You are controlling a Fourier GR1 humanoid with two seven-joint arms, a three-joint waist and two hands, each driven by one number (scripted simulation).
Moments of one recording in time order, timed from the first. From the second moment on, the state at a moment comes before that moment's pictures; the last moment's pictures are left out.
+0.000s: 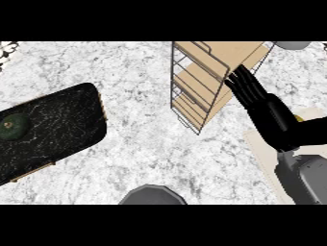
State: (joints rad) left arm 0.05 0.61 0.03 -1.32 0.43 0.46 0.05; right arm -0.32 -0.35 0.27 -1.58 -0.46 0.02 0.01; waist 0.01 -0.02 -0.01
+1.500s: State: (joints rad) left arm -0.04 0.48 -0.16 -1.36 0.42 0.23 0.17; right arm 0.16 -0.93 -0.24 -1.48 -0.38 0.07 0.15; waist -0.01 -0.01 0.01
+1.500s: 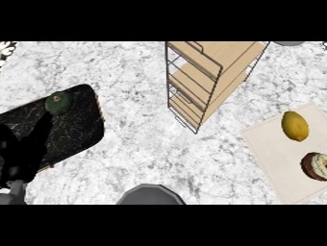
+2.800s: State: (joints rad) left arm -0.07 0.40 -0.14 -1.36 0.34 0.20 0.21; right arm -0.26 -0.84 0.15 -1.50 -0.02 -0.07 0.93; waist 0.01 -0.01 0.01
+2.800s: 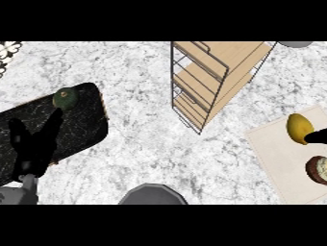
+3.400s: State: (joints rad) left arm -0.06 0.39 -0.10 -1.36 0.32 0.16 0.22; right arm -0.28 -0.73 0.18 -1.40 0.15 -0.09 0.93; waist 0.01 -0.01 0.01
